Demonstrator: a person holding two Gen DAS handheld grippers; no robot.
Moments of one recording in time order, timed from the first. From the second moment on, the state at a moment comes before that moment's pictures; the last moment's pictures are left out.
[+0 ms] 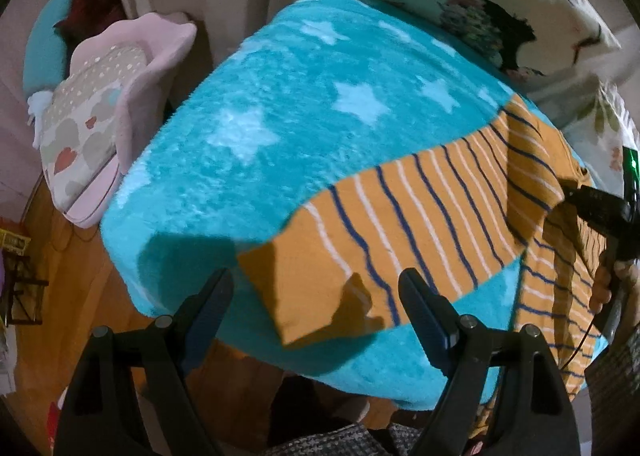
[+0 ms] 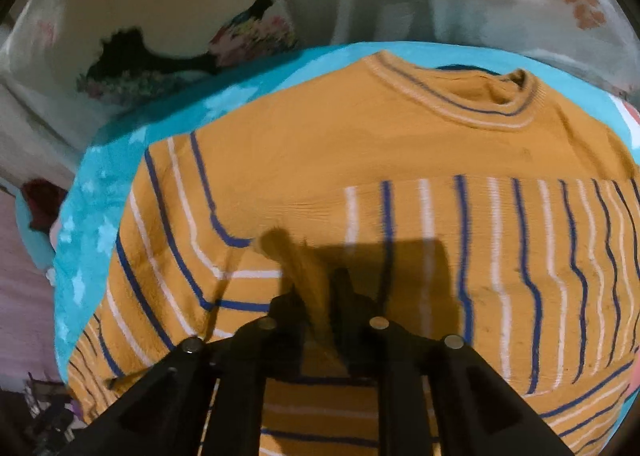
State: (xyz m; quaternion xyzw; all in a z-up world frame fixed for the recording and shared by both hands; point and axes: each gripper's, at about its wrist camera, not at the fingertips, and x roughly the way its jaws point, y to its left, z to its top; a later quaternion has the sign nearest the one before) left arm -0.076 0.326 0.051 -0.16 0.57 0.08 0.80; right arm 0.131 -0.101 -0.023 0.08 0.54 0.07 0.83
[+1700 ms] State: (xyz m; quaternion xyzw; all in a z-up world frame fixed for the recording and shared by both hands) left arm -0.073 0.439 0.062 -0.23 0.52 0.17 0.80; right arm 0.019 0.142 0.054 0.00 0.46 0.31 0.83
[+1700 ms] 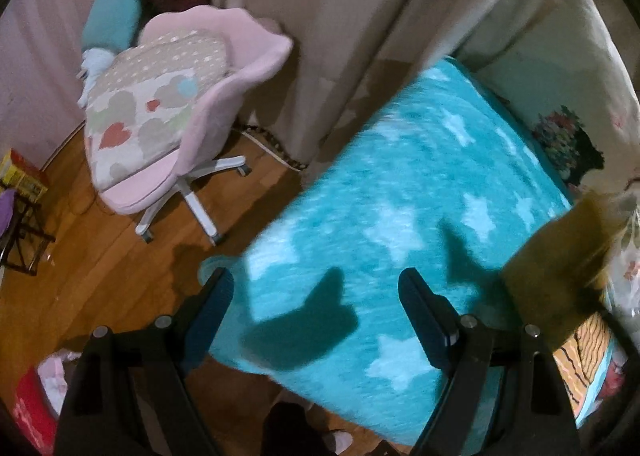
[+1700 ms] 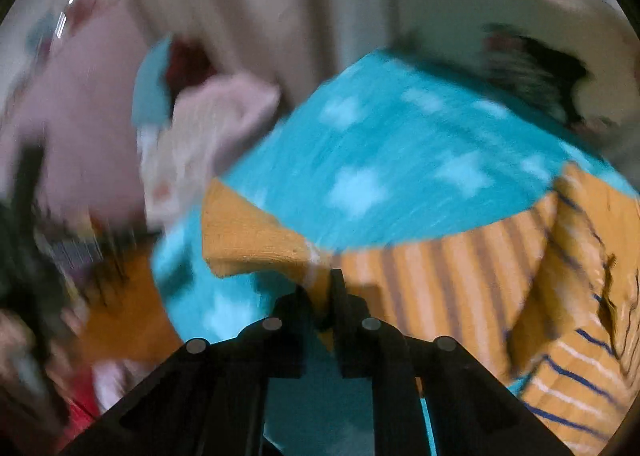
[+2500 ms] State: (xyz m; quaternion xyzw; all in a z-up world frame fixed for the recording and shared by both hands) left arm 0.019 0.142 0.063 -0.10 0.56 -0.03 0.82; right arm 0.054 -0.363 -0.014 0.32 0.47 -0.04 0.82
